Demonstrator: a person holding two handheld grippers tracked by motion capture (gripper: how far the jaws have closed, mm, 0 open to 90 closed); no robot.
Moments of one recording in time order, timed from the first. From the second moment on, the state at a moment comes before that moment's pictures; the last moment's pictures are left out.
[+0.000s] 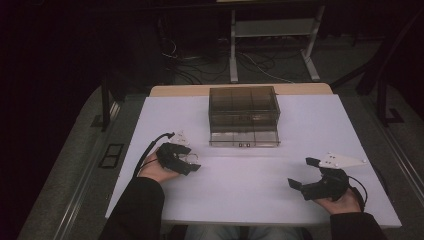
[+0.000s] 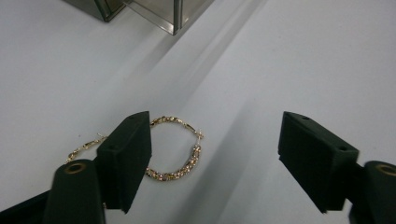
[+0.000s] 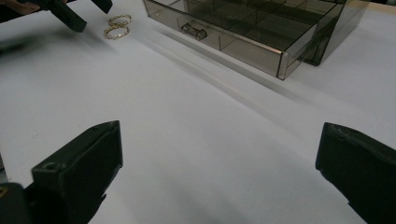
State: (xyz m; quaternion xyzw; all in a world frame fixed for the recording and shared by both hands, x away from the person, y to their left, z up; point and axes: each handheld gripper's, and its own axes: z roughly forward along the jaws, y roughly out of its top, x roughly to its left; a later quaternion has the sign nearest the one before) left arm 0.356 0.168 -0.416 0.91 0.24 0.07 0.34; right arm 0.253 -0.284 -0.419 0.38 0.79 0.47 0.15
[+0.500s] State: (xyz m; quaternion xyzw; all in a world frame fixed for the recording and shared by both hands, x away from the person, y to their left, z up) left arm 0.357 0.163 -0.431 0.92 0.24 0.07 0.31; right arm 0.253 -0.282 -0.419 0.37 0.79 0.46 0.15
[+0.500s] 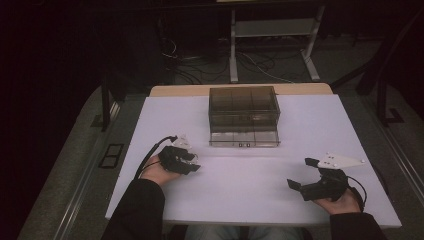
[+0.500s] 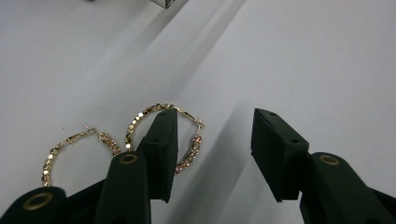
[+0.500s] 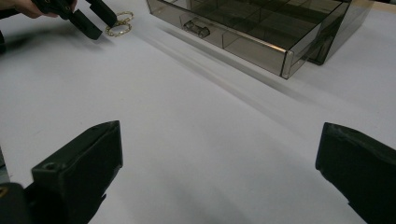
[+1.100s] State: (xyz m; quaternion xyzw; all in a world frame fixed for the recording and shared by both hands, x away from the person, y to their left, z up) left arm 0.364 0.167 -0.435 0.92 0.25 0.06 0.30; right arm 0.253 -0.282 -0.420 0.37 0.79 0.46 0.15
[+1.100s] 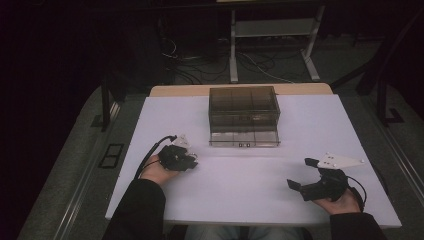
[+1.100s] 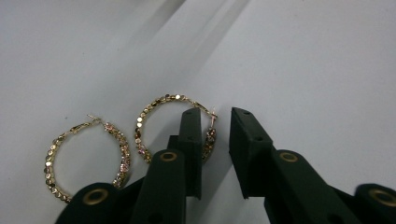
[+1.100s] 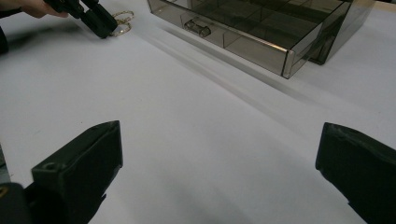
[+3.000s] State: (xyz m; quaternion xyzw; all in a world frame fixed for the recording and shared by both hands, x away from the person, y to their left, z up) left arm 0.357 0.173 -0.379 0.86 0.27 0.04 0.43; right arm 0.253 -0.283 -0.419 0.37 0.79 0.46 0.15
